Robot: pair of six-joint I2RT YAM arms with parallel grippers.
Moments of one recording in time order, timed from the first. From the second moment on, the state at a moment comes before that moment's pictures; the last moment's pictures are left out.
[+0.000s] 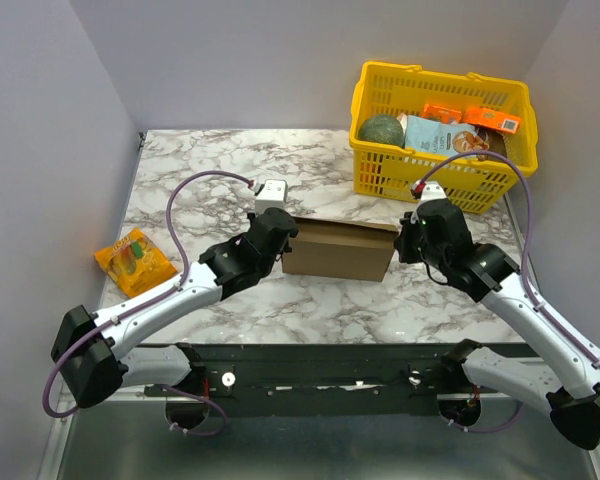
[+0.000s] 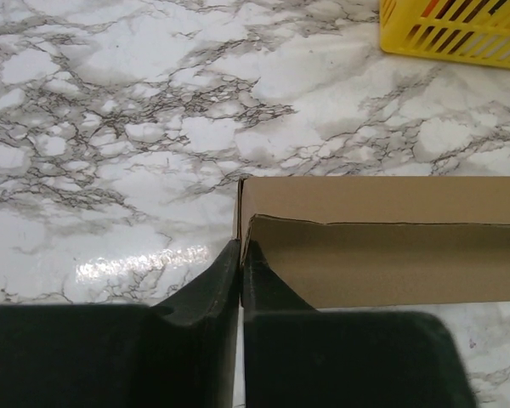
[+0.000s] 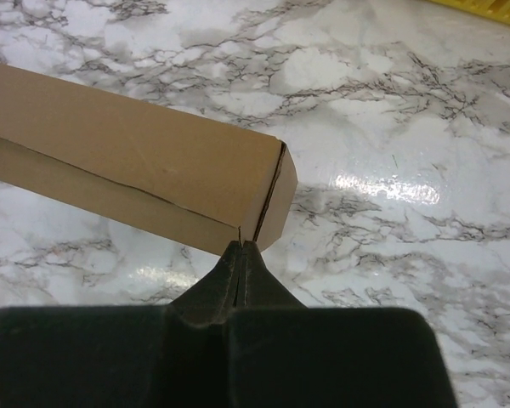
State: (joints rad) left arm -0.87 1.21 0.94 -0.30 -0.58 -0.47; right arm 0.59 0.97 0.97 -0.66 0.22 0.35
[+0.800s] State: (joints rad) left arm -0.86 0.89 0.80 -0.47 -0.22 -0.35; right arm 0.61 0.96 0.93 -0.64 0.33 0.39
